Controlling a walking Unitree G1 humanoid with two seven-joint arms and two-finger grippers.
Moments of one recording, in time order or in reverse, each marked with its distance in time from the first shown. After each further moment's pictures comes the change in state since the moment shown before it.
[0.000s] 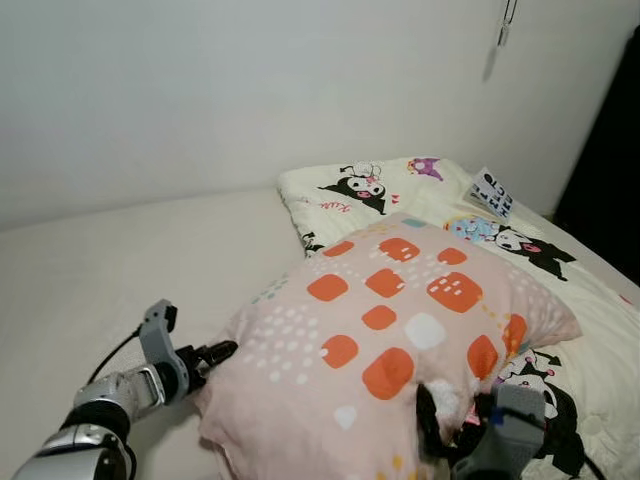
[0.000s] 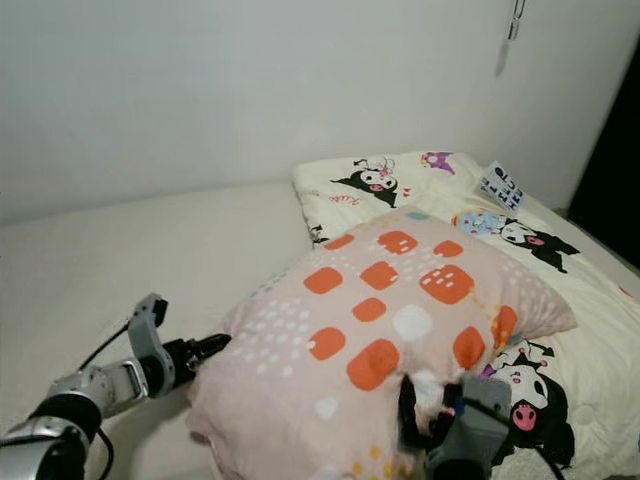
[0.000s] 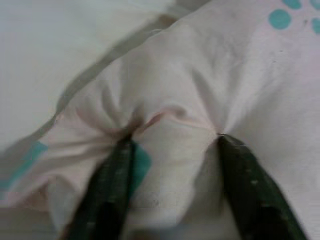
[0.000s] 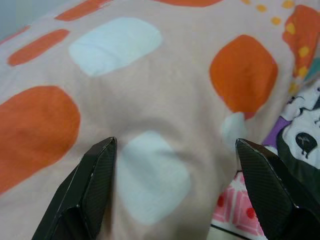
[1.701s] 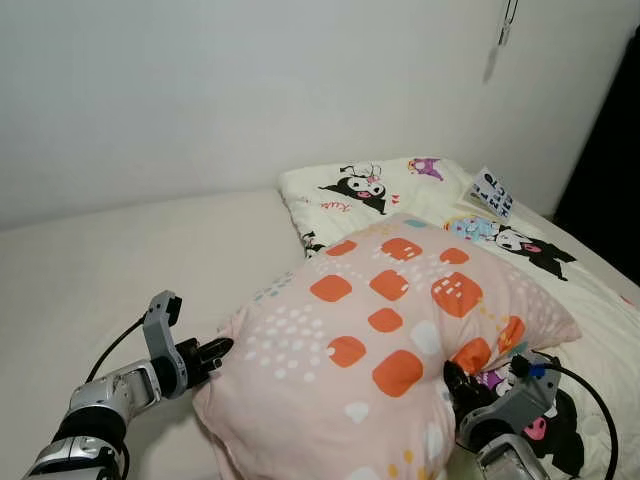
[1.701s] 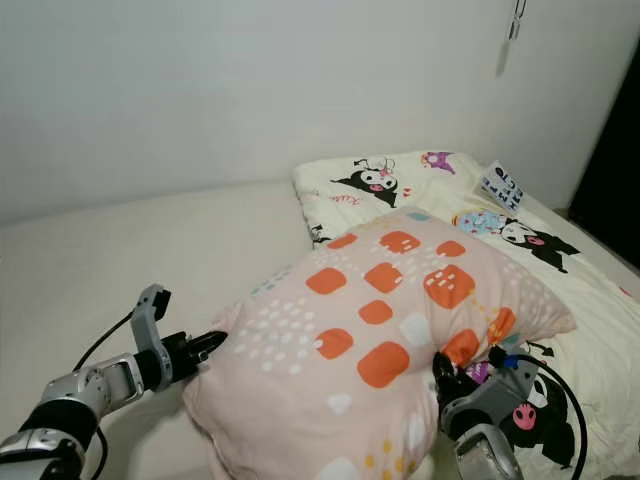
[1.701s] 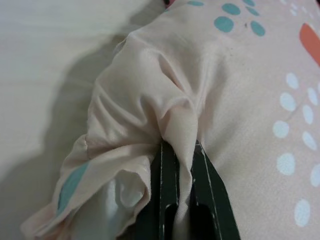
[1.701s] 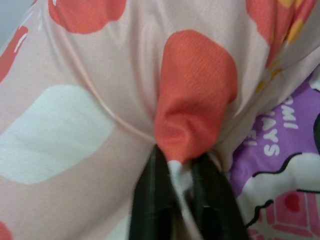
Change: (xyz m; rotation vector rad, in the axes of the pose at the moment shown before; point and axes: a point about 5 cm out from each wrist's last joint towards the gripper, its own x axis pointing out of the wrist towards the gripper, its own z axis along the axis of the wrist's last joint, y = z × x) left arm -0.007 -0.009 0.008 0.095 -0.039 -0.200; right arm 0.068 -0.035 -0.007 0.397 0.095 0.002
